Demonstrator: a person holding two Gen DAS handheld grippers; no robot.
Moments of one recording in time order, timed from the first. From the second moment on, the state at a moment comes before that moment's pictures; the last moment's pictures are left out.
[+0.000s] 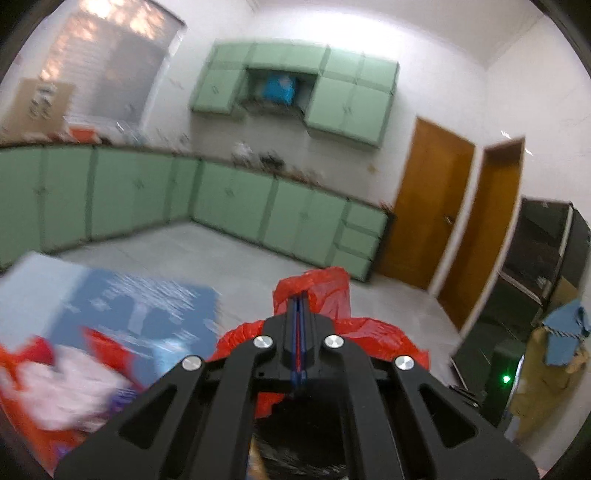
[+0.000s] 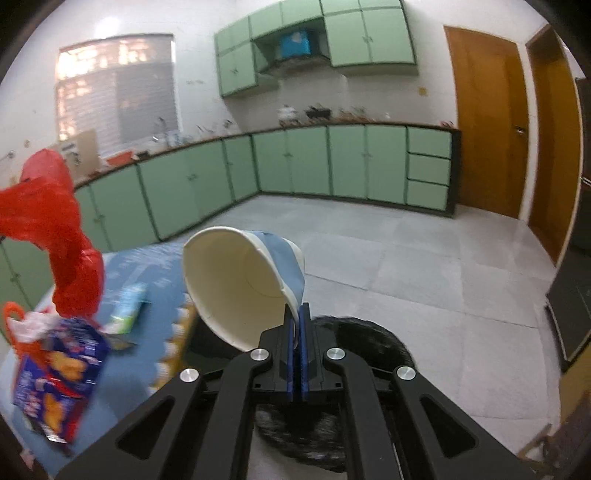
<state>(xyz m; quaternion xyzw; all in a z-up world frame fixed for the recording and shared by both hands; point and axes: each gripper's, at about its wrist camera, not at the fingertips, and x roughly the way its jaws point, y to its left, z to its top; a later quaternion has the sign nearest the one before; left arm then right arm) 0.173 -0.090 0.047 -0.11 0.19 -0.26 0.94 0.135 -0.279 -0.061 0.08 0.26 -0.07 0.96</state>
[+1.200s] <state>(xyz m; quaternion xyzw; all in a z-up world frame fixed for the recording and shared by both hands) 0.202 -0.057 0.000 -0.05 0.26 -0.18 0.95 0.141 -0.284 -0.075 0.11 0.25 -0.06 0.96</state>
